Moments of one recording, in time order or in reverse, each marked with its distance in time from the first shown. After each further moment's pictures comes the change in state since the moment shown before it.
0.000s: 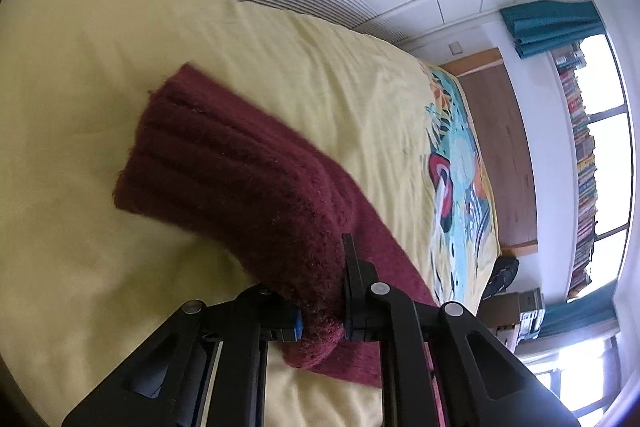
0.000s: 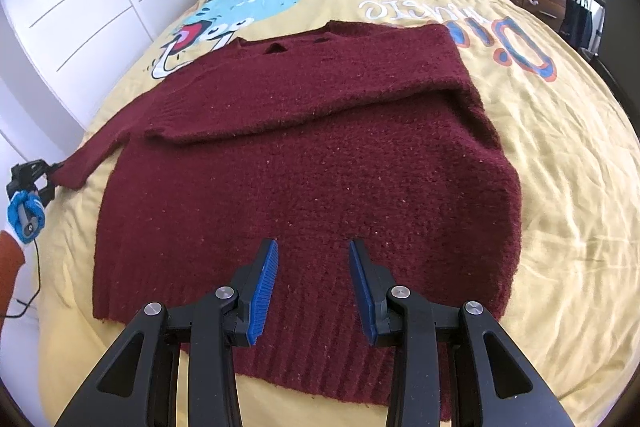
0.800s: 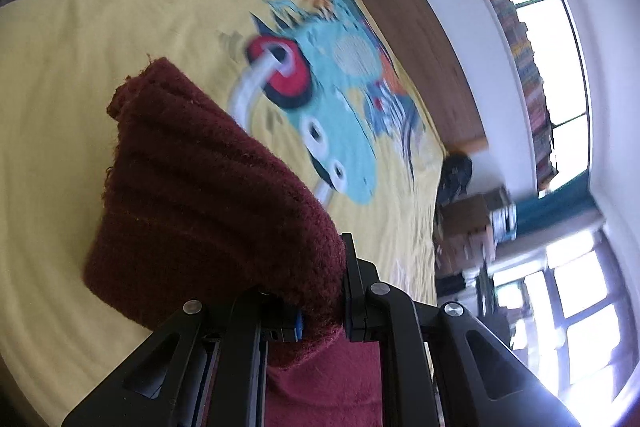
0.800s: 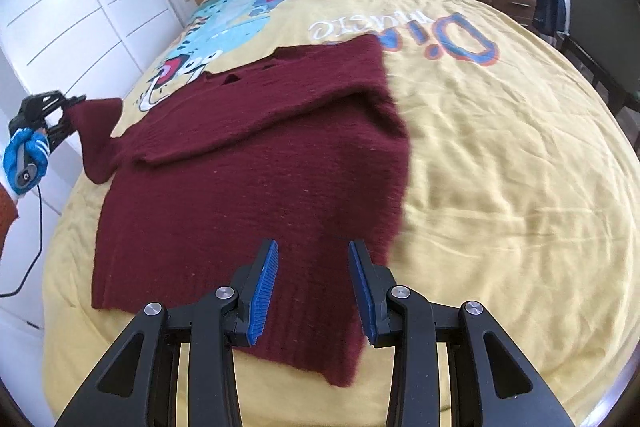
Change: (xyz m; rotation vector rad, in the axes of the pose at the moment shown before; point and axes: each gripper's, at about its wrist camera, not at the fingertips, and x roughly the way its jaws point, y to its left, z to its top) left arm 0.066 -0.242 -0.160 0.288 0.228 -0.162; right arm -0.052 -0.083 -0.028 0.094 -0.069 -0.001
